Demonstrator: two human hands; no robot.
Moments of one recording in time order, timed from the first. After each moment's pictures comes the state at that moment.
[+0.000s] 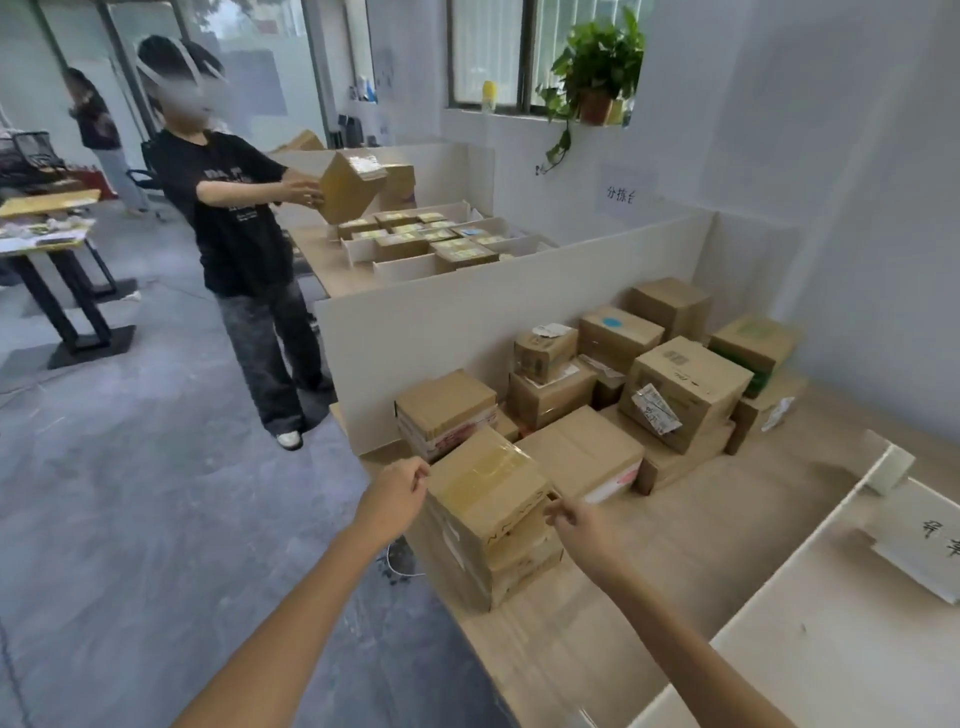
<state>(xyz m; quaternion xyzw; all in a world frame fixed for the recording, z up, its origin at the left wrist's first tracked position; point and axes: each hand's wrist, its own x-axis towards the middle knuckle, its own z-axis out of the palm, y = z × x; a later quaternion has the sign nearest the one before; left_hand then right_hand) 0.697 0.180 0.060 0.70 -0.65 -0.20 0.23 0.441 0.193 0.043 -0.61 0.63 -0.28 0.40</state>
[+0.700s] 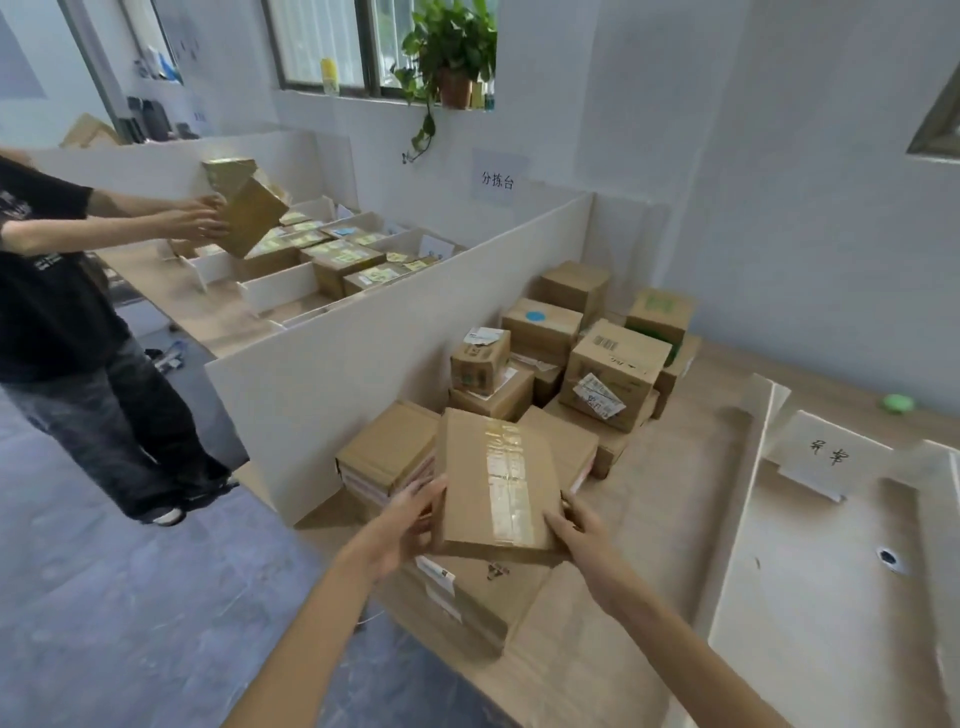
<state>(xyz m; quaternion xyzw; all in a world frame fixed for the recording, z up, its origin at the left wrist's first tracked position) 0.716 0.088 0.066 0.45 -0.41 -0.74 0.28 0.487 0.172 0.057 -0.39 0.65 -0.43 0.49</state>
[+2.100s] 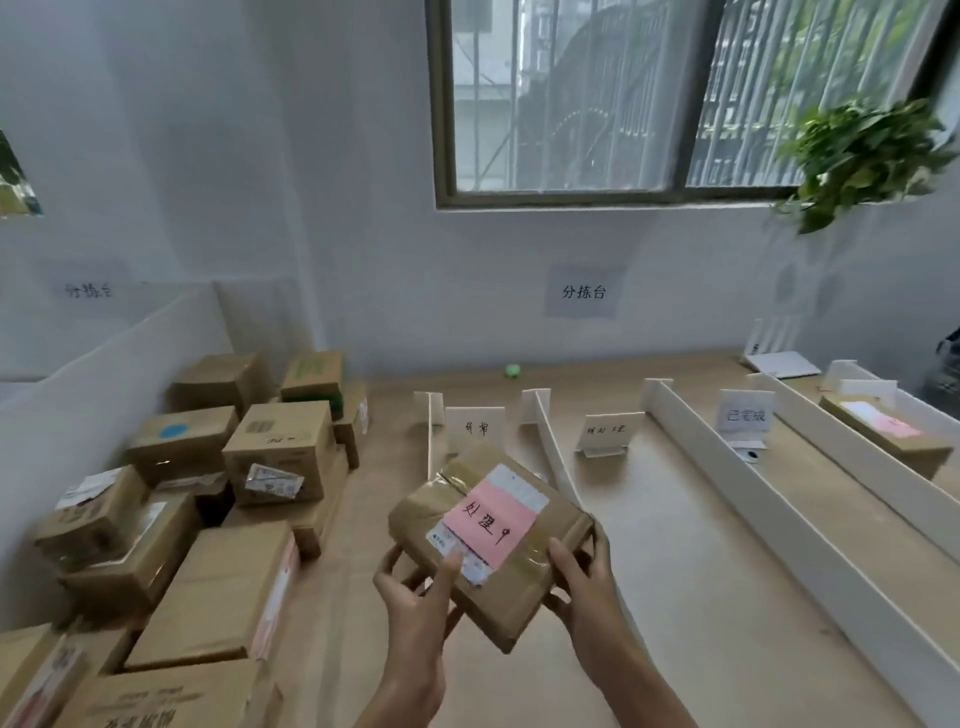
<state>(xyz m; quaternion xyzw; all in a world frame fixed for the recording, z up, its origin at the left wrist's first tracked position) 0.423 0.313 0.126 0.31 -0.44 -0.78 0.31 0.317 0.435 0.110 -0.10 0.58 -0.77 0.24</state>
